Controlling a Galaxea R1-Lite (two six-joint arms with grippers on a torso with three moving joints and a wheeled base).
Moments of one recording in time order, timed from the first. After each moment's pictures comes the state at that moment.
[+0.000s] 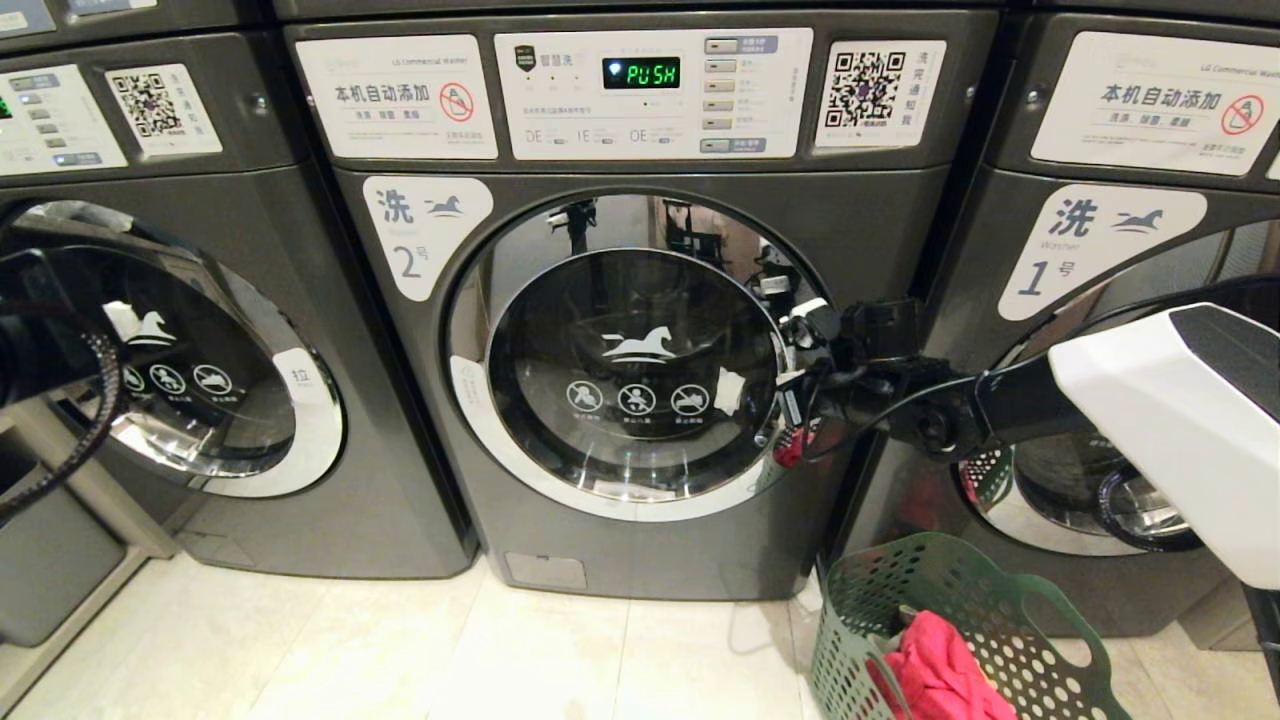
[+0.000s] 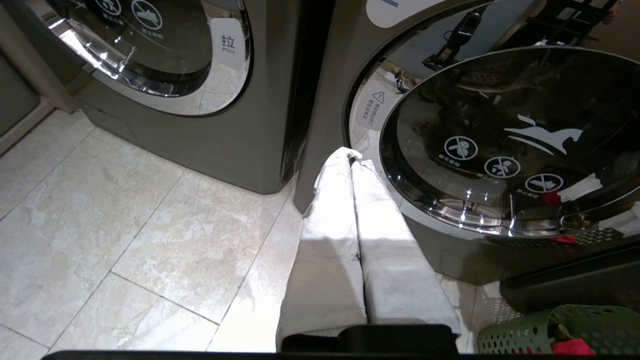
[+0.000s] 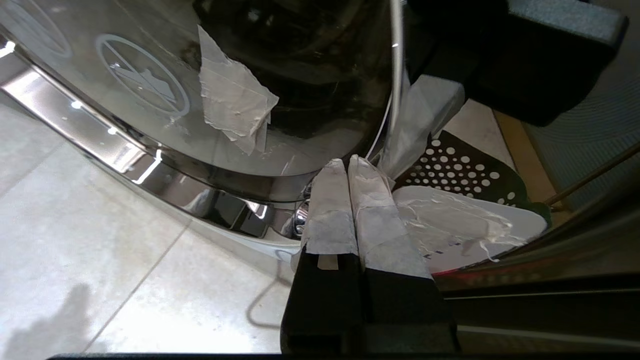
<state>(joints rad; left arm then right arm) -0.47 1.14 -1.10 0.23 0.64 -0.33 0.26 2.31 -1.55 -0.44 0.00 -0.23</state>
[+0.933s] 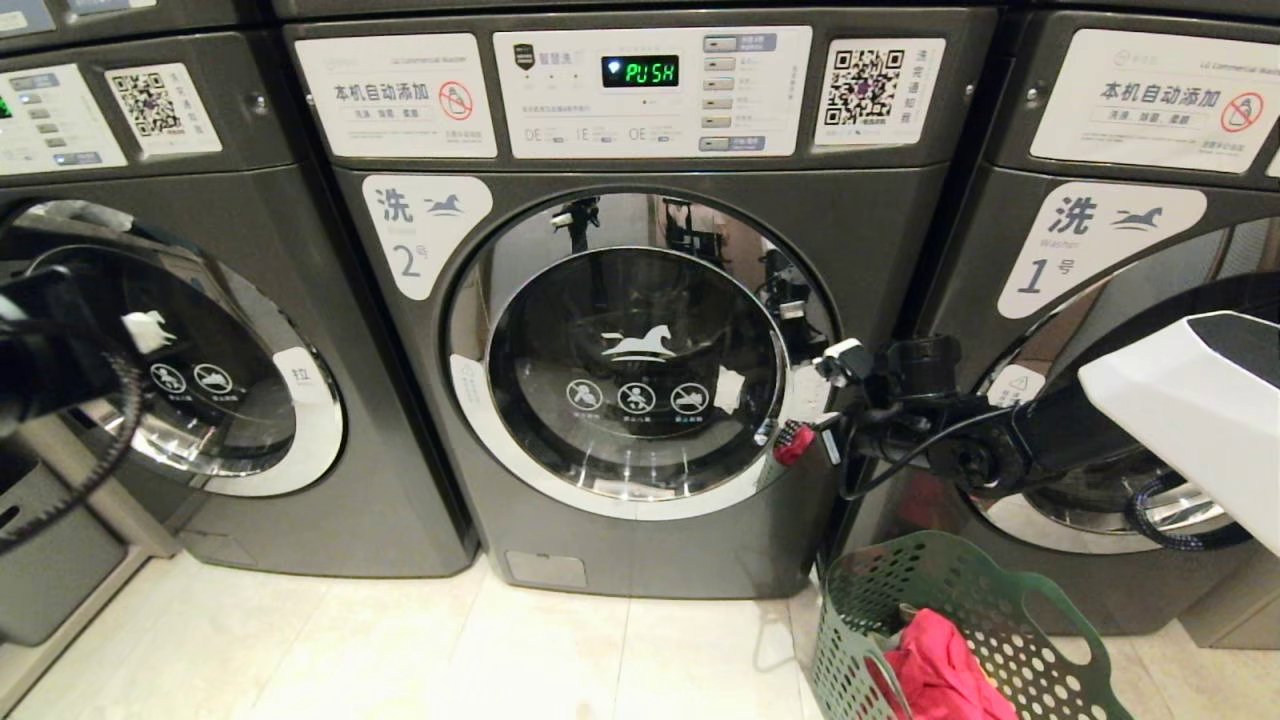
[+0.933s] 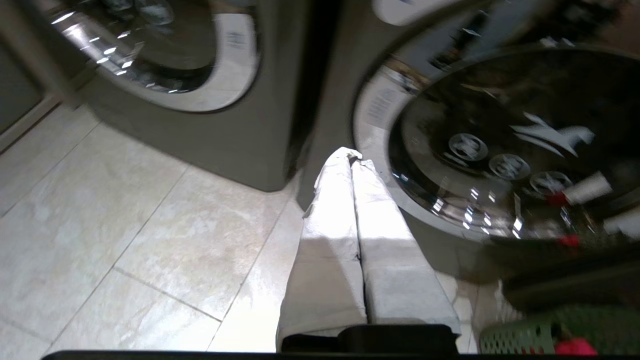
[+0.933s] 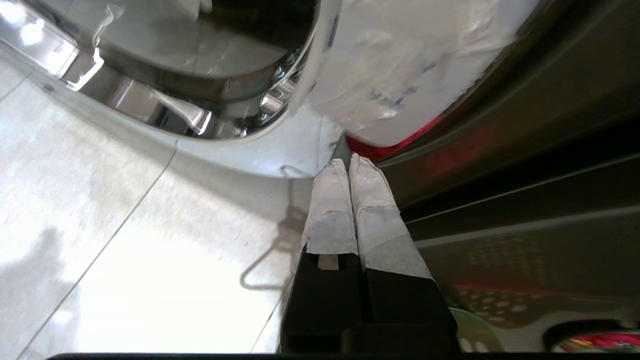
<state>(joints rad) -0.47 1.14 -1.09 0.23 0.64 -0.34 0.20 2.24 -1.29 -0.51 -0.01 -0.24</state>
